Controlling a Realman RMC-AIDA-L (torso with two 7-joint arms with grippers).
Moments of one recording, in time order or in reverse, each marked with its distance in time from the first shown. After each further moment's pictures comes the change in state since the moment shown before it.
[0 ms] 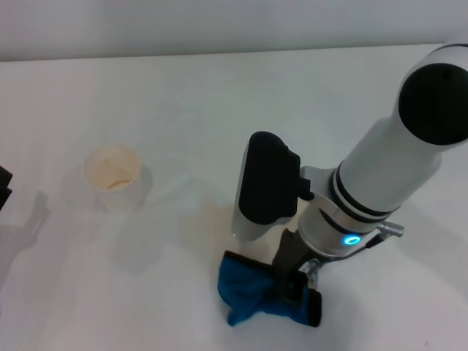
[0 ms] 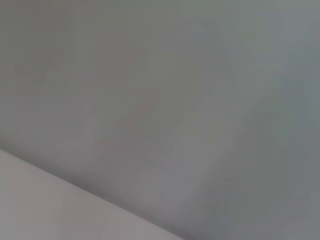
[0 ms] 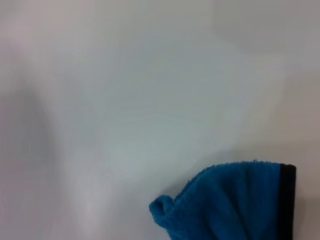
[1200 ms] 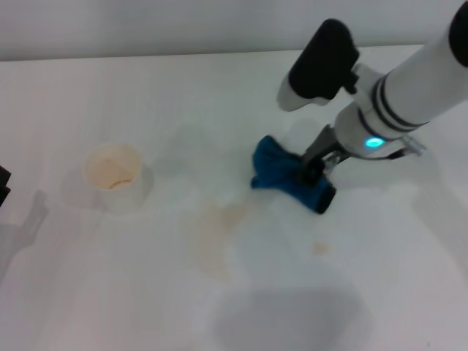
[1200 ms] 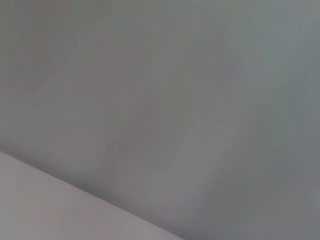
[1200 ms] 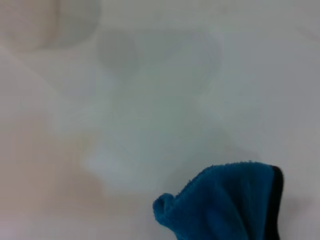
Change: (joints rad) left arm -0.004 0.000 -0.002 -0.009 0.000 0.000 0.000; right arm 0.068 -0.001 0.348 0.230 -0.155 -0.224 -0.019
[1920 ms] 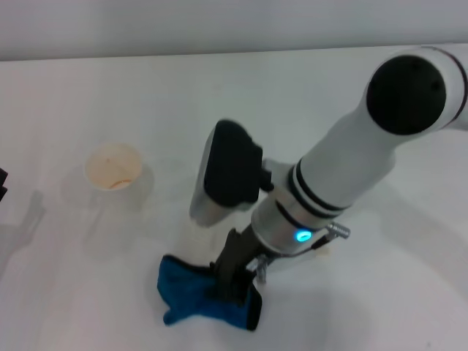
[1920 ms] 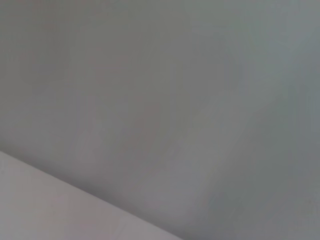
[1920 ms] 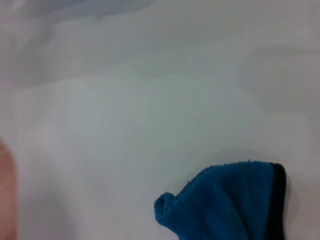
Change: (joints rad) left arm 0.002 0.000 0.000 -0.002 -0.009 0.000 0.000; right arm 0.053 0.005 -0.408 -0.015 0.459 -0.001 -0.098
